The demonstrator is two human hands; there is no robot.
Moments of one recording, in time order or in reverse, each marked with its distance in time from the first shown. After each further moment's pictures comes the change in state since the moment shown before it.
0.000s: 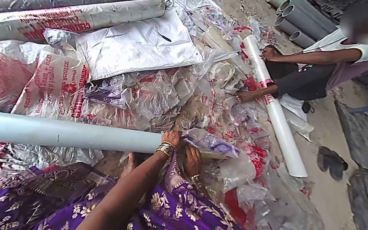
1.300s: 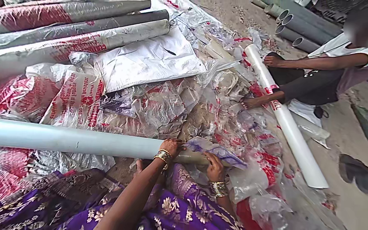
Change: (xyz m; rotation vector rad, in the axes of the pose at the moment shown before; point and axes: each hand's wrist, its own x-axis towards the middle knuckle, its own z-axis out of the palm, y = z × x) left_hand 0.015 -0.060 0.015 0.111 0.030 0.317; right_hand -0.005 0.066 -0.003 0.269 0.105 0.016
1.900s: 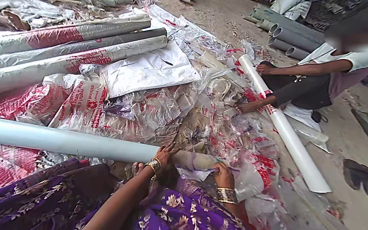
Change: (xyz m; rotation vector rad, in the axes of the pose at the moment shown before) left_hand -0.043 0.011 0.029 -0.015 0.013 0.040; right_hand -0.011 0.015 -0.073 -0.158 -0.313 0.376
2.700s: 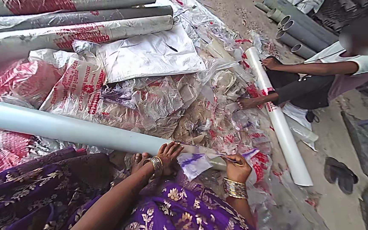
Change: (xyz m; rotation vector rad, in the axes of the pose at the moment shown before) left_hand -0.024 0.006 0.016 0.018 -0.114 0.076; right_hand 0.011 -0.034 -0.031 0.447 0.565 -0.144
